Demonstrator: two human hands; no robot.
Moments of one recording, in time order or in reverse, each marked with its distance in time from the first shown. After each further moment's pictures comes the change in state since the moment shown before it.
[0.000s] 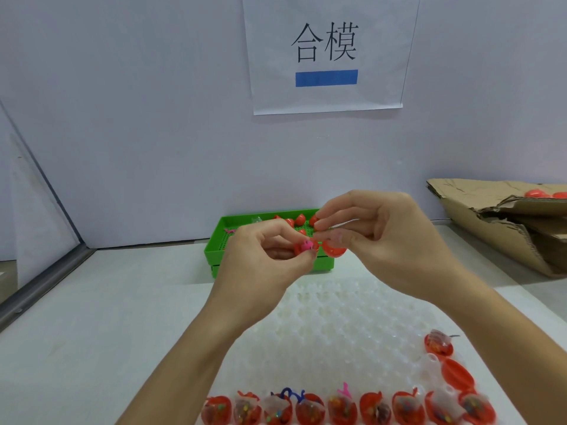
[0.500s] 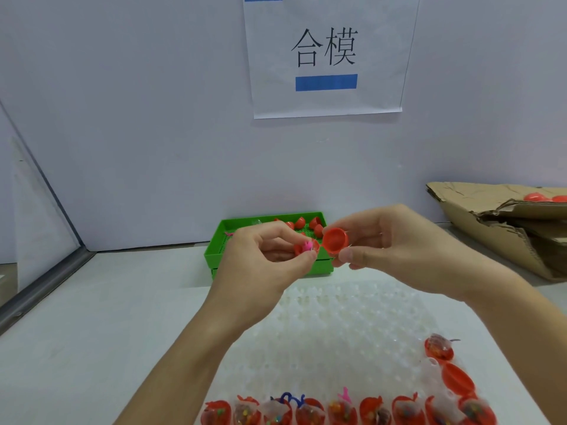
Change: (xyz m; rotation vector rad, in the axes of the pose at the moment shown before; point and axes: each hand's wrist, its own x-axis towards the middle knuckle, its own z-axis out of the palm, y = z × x) left_hand 0.001 0.001 -0.003 -0.016 -0.021 -0.012; right_hand 0.003 0.006 -0.023 -0.029 -0.268 0.242
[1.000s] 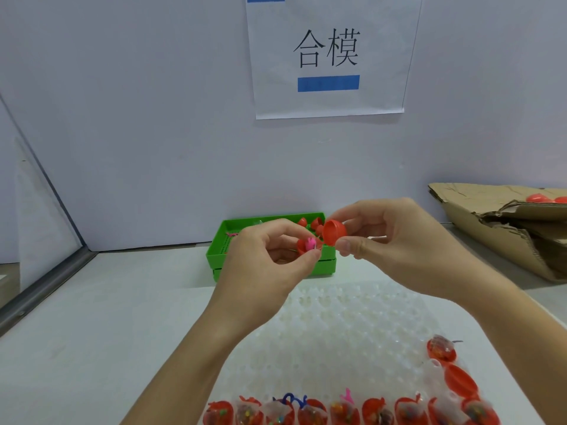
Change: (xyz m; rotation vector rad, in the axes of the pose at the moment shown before) left_hand 0.000 -0.001 0.000 0.077 0.005 0.056; right_hand 0.001 -0.004 0.008 -0.102 0.185 -0.118
